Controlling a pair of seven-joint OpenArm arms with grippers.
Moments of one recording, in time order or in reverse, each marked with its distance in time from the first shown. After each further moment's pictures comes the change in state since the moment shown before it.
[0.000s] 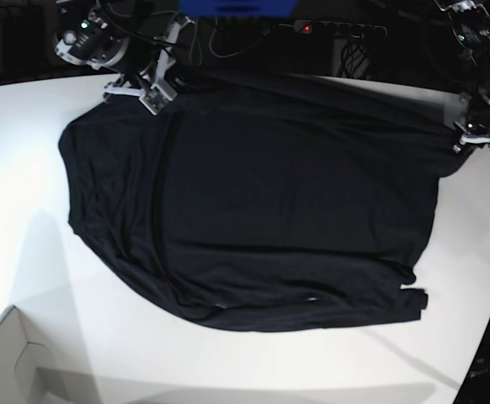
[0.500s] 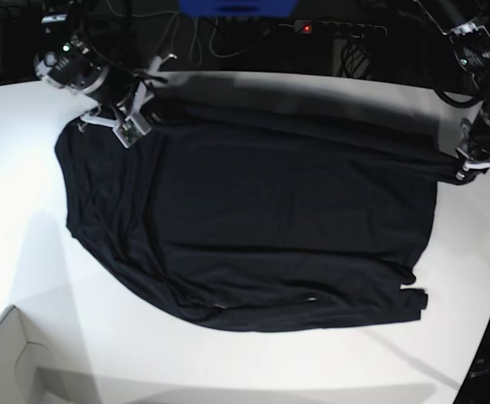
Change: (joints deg) left arm -6.4 -0.1 0.1 -2.1 0.0 0.0 0.3; right arm 5.2 -0.2 6.3 0.2 0.9 0.0 0.6
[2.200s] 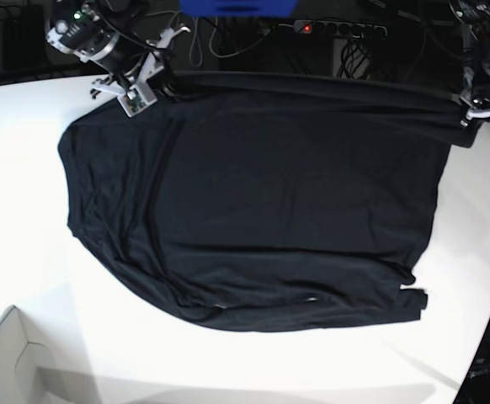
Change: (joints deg) left arm 10.7 3.1 -5.6 5.9 0.1 -0.3 0.0; right arm -7.3 -3.1 0.4 -1.0 -0.9 0.0 8.9
